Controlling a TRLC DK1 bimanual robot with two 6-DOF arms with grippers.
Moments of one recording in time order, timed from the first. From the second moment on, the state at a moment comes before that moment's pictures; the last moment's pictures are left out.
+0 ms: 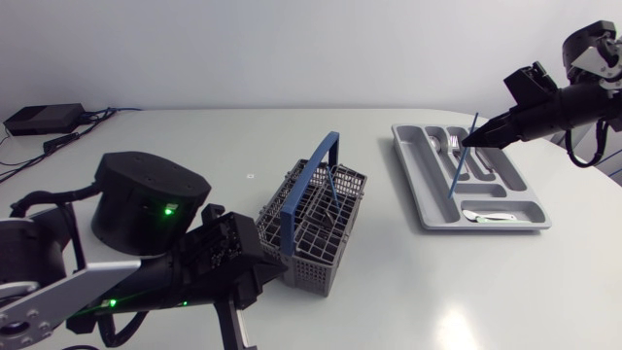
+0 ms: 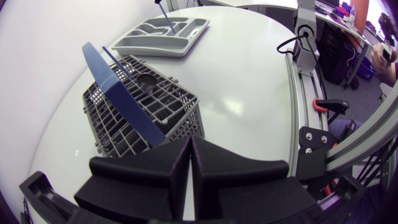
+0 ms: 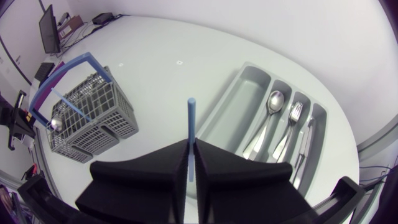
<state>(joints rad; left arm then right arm) -0.86 1.12 0.67 -0.30 0.14 0.36 -0.22 1.72 1.41 -0.76 -0.56 -0.63</state>
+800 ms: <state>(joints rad) -0.86 1.12 0.67 -0.31 0.14 0.36 -0.15 2.30 1.87 -0.81 -0.48 -0.44</state>
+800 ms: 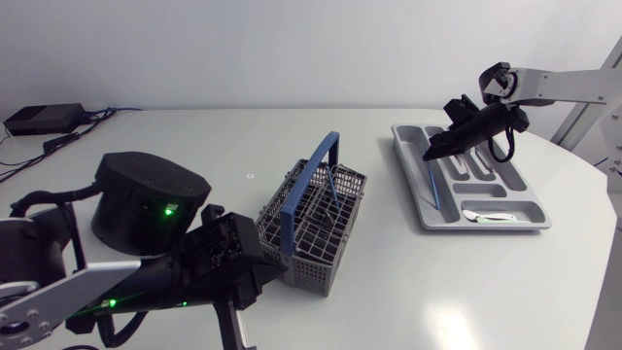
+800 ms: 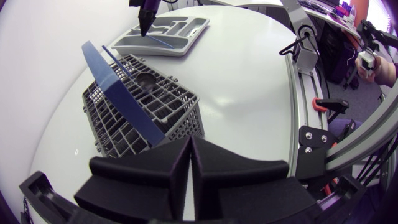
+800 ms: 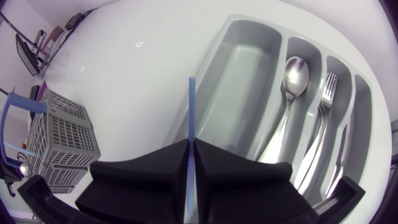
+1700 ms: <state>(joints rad) -0.86 1.12 0.67 -0.31 0.14 0.36 -0.11 1.68 1.28 -0.50 -0.78 -0.57</state>
